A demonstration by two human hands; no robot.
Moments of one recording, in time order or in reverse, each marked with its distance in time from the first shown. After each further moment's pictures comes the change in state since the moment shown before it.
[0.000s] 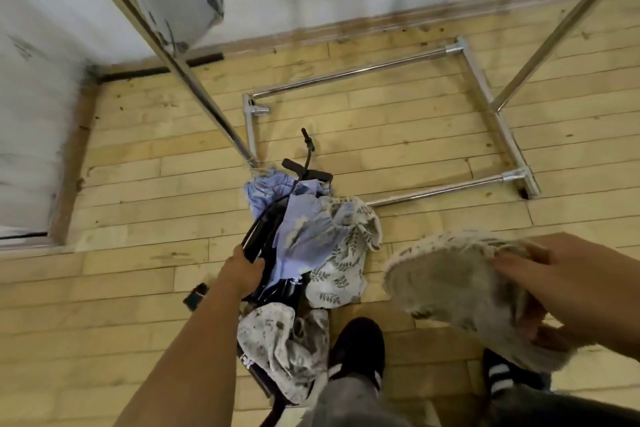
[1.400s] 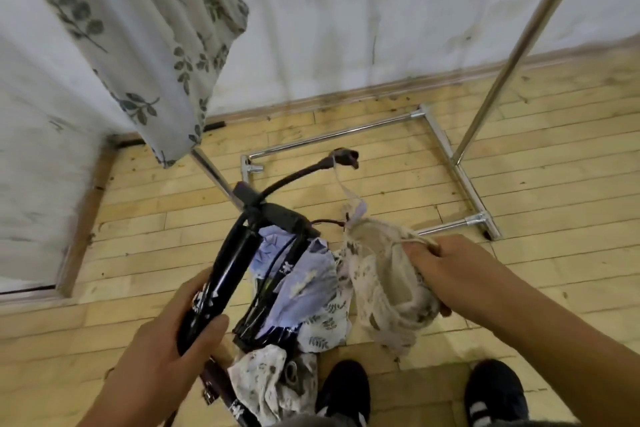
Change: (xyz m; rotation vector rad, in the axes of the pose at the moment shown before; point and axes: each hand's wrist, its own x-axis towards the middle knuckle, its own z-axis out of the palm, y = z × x) left_hand -0.273 0.045 -0.114 -0.130 0.229 0.521; right_hand -0.019 -0.027 -0.018 0.124 0.103 -0.207
